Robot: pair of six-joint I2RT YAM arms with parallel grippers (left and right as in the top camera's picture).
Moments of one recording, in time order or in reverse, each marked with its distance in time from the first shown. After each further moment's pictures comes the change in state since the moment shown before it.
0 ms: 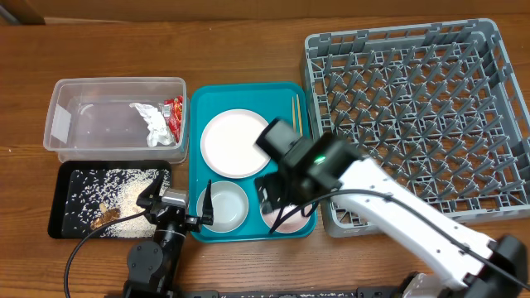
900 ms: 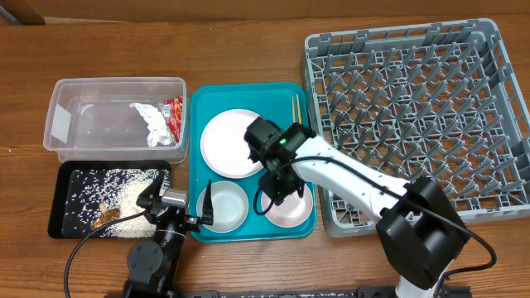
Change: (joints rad) left arm 0.000 0.000 0.000 0.000 0.000 0.000; right arm -0.101 0.294 -0.034 0.178 0.055 -0.509
